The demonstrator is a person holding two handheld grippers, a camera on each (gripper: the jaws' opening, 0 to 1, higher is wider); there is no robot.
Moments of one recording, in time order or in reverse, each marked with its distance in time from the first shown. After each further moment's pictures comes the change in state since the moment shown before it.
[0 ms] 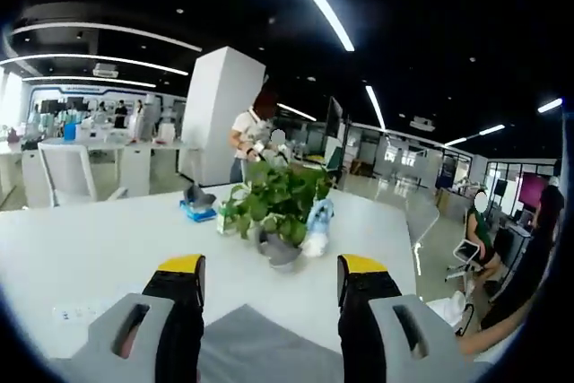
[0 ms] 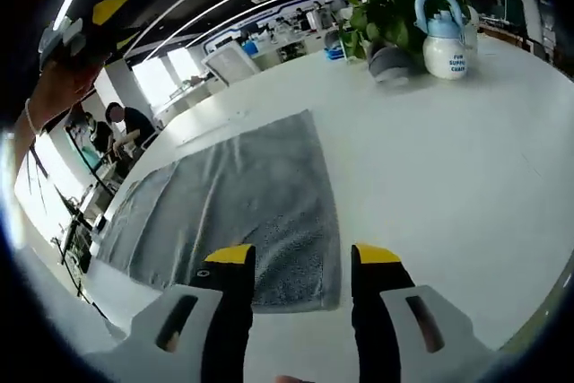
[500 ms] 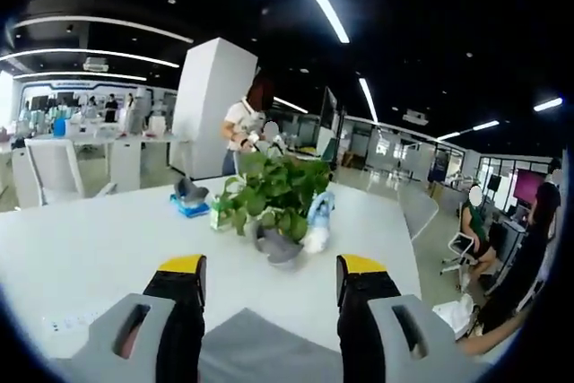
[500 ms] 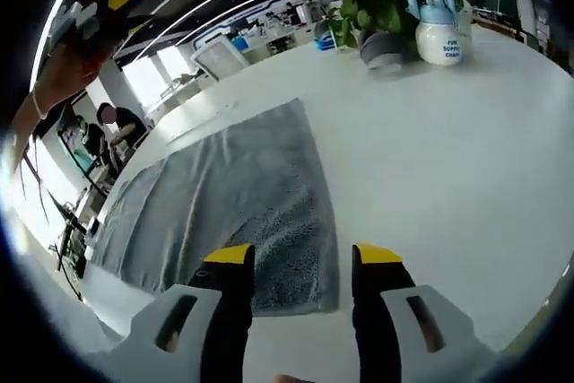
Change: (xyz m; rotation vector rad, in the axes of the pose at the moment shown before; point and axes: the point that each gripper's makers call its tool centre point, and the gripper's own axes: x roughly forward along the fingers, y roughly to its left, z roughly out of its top) left arm 0.042 0.017 -0.017 0.003 0.048 -0.047; right arm 0.015 -0.006 -0.008 0.028 0.026 -0.030
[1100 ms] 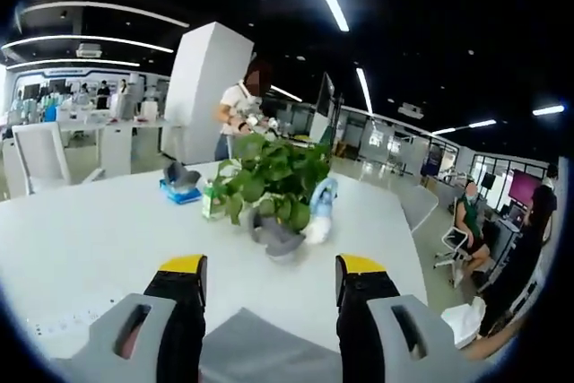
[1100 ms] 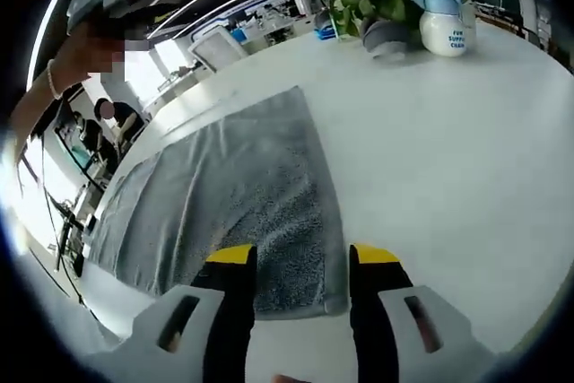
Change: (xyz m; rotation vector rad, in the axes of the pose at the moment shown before) left arm 0.055 0.011 -0.025 -0.023 0.056 -0.041; right arm 0.011 0.002 -0.010 0.005 0.039 -0.014
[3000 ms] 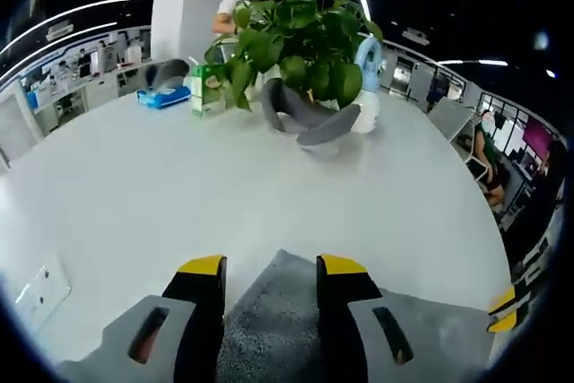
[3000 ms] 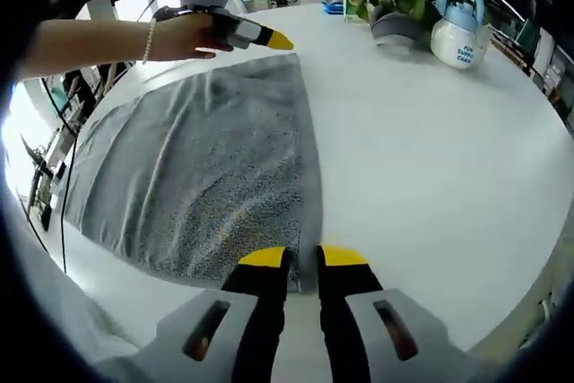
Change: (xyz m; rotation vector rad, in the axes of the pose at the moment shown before) left arm 0.142 0.054 -0.183 0.112 0.371 0.004; right arm -0.007 -0.017 -0.017 -0.184 0.181 -0.155
